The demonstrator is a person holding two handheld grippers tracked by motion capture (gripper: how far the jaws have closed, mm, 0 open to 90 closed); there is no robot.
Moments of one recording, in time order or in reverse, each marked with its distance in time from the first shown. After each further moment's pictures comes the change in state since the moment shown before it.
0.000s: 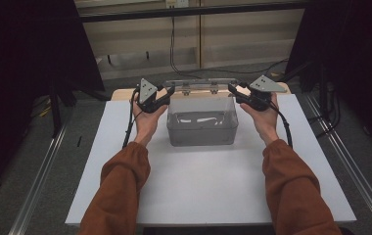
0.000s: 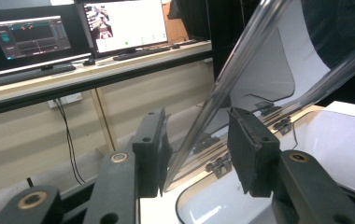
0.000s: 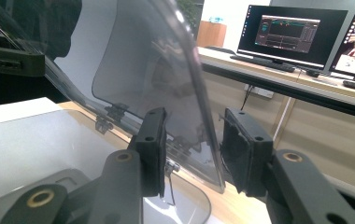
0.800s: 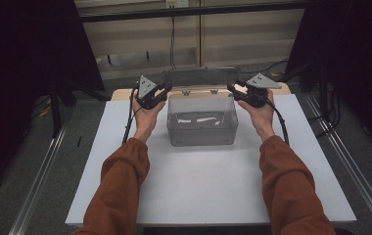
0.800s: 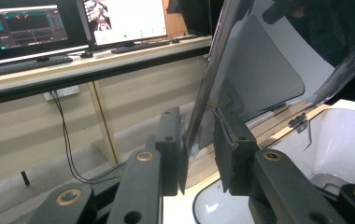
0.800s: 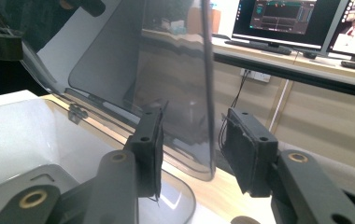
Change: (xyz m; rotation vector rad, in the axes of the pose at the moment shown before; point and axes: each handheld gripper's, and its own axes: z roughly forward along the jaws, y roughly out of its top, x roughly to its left) left arm 0.015 -0.007 0.014 0.028 -0.017 -0.018; right arm -0.014 -0.018 0.023 0.049 -0.025 0.043
